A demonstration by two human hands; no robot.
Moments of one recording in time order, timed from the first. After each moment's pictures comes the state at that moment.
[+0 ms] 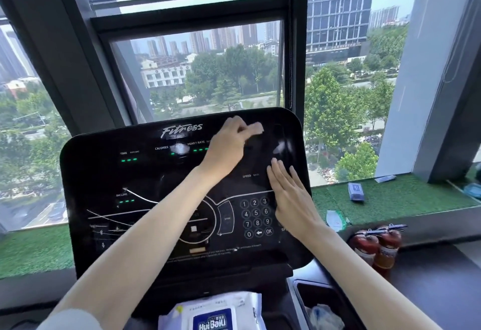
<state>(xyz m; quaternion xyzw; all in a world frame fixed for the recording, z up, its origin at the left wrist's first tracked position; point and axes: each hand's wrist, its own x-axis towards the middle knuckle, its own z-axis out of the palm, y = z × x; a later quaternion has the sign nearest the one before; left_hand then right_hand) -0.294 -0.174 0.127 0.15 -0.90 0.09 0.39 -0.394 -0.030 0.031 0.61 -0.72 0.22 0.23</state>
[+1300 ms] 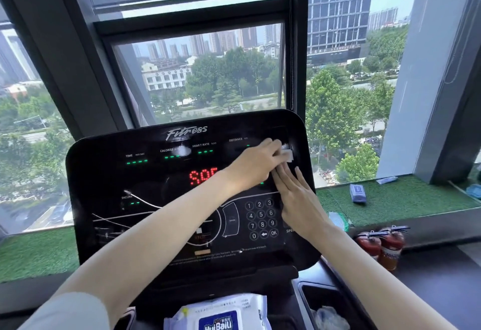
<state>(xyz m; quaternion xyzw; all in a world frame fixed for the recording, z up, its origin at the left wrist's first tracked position) -0.309 -0.146 0.117 0.00 -0.96 0.15 0.25 -0.396 -0.030 0.035 0.61 -0.73 0.20 0.24</state>
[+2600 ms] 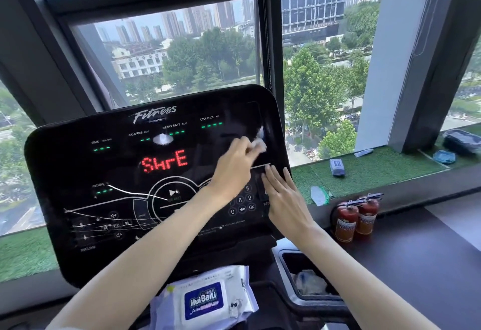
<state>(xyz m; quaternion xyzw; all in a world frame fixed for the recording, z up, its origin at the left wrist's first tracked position) -0.304 -0.110 0.061 0.13 -0.93 0.07 0.32 -0.386 0.008 -0.013 0.57 -0.77 0.21 0.21</state>
